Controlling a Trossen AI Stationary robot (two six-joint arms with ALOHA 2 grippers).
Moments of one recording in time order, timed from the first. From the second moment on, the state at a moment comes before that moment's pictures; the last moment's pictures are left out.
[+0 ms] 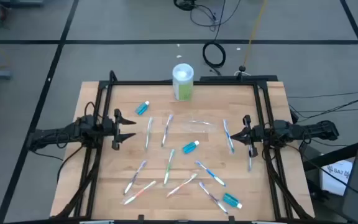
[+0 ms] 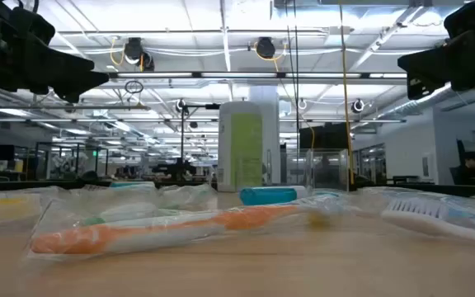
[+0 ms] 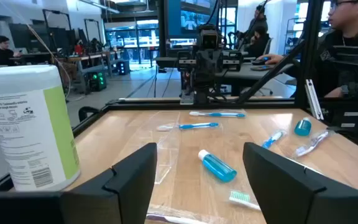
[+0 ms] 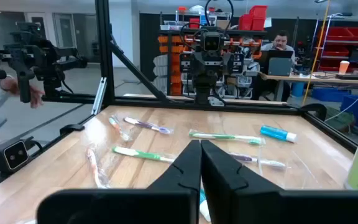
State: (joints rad) left arm 0.11 0.01 0.02 0.02 0.08 0.05; right arm 0.13 0.01 0.02 0.04 0.02 -0.02
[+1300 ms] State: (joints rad) left arm 0.11 0.01 0.02 0.18 -0.11 0.02; right arm 0.13 0.01 0.02 0.36 0.27 -0.51
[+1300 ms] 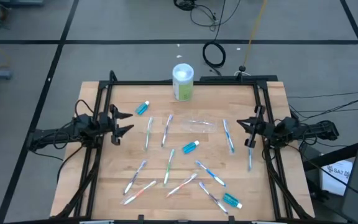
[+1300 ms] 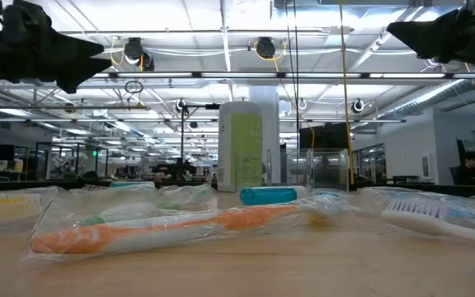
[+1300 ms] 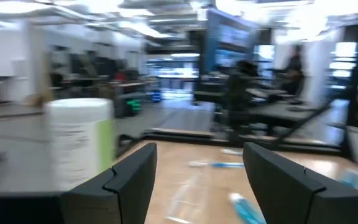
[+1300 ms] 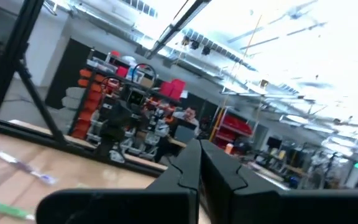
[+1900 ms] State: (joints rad) left arm 0.13 0.19 0.04 0.13 -0.27 -0.39; right arm 0.11 0.11 0.02 0.51 0.29 -0.35
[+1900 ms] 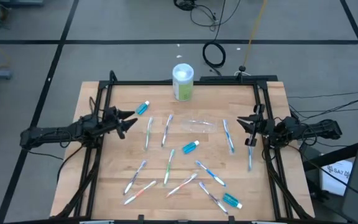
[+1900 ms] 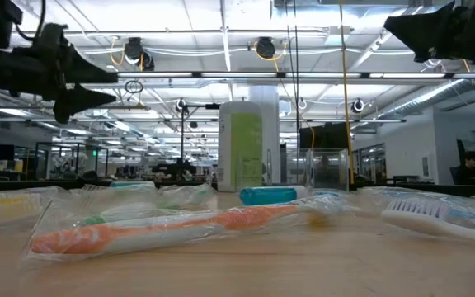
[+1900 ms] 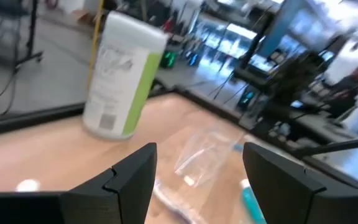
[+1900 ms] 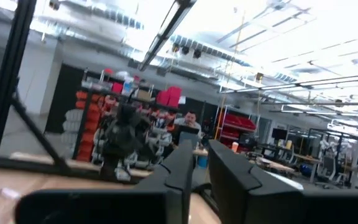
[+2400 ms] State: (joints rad) left arm 0.17 0.81 0.28 -0.03 -0.30 -0.52; right arm 0.01 0.55 0.06 0.71 0.29 -0.15
